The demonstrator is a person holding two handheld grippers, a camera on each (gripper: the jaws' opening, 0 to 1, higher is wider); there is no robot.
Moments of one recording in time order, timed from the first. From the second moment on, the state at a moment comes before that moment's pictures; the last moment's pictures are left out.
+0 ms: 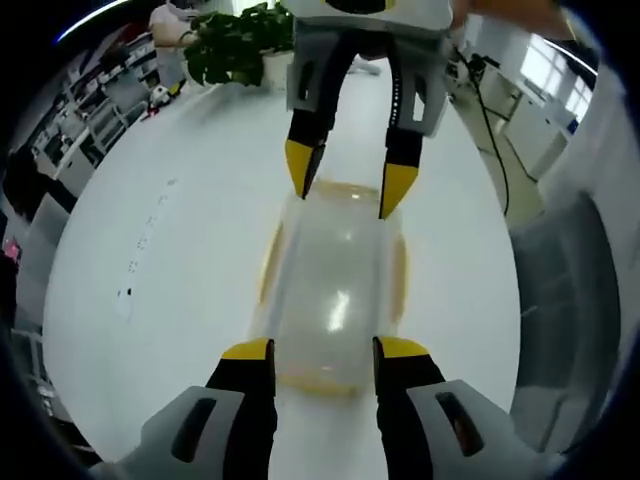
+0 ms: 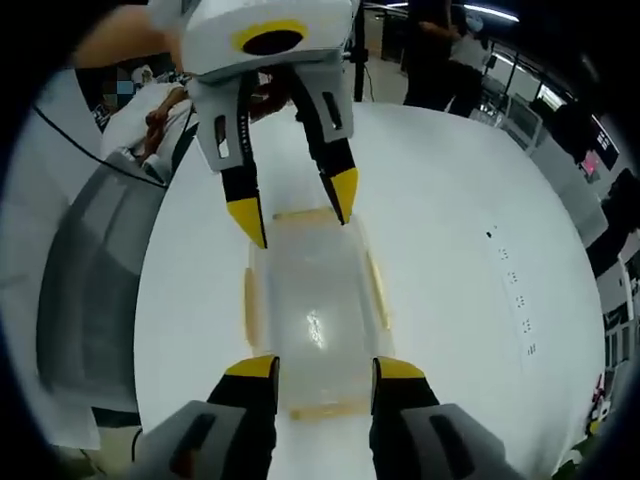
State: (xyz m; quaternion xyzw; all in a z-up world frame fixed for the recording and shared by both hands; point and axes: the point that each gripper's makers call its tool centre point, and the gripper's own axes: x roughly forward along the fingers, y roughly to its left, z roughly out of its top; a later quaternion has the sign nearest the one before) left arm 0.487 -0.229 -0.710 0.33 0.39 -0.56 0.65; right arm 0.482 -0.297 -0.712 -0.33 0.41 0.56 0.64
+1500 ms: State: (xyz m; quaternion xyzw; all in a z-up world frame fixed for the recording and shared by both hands) left arm 0.471 -0.266 -0.716 0.30 0.37 -0.59 0.66; right arm 0.501 -0.269 -0.723 -0.32 0.39 0.58 0.64
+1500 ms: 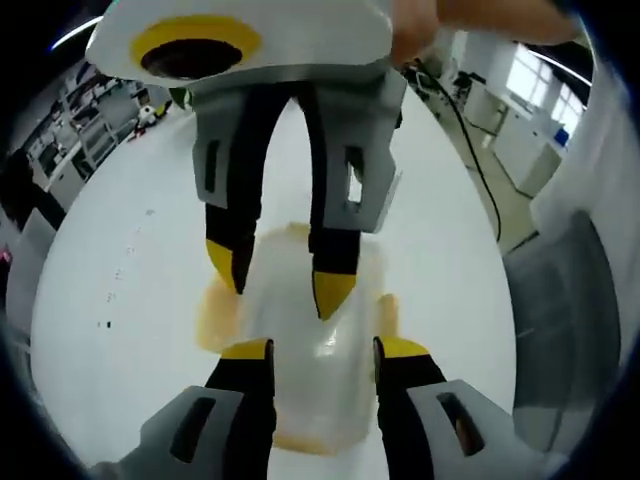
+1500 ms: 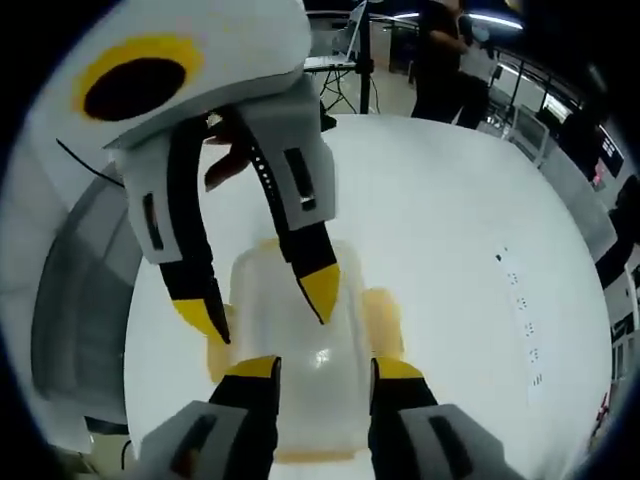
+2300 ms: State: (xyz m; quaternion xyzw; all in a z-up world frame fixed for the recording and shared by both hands) left arm 0.460 -0.261 -0.730 0.36 0.34 -0.56 0.66; right arm 0.516 -0.264 -0.730 -0.32 0.40 0.59 0.63
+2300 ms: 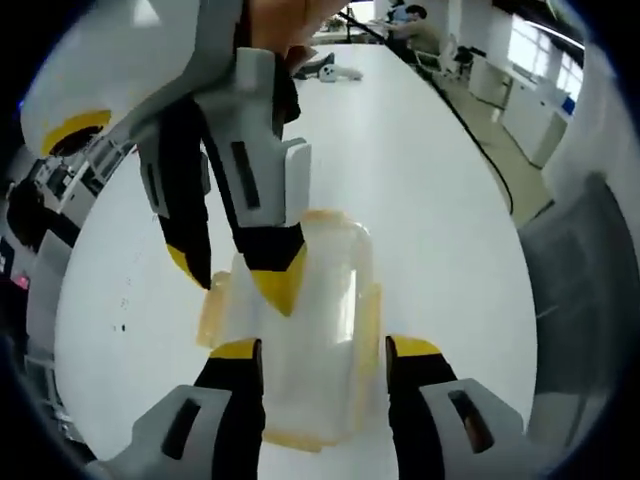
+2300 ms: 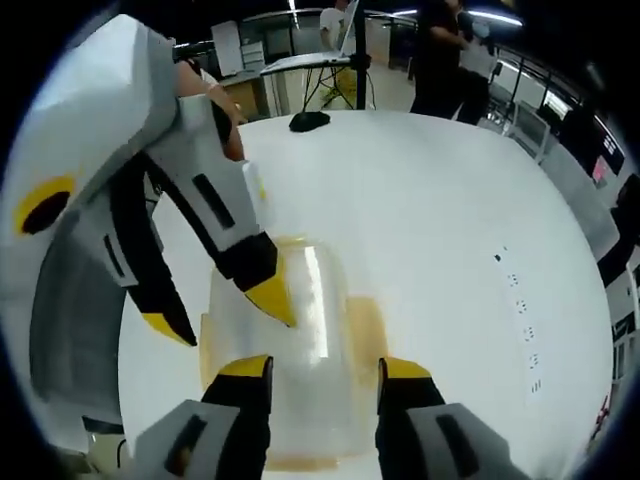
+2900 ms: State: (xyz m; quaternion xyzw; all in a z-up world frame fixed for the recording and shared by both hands) left arm 0.464 -0.262 -0.736 0.40 0.30 -0.53 0.68; right arm 0.514 -0.255 -0.734 -0.31 0.43 0.62 0.58
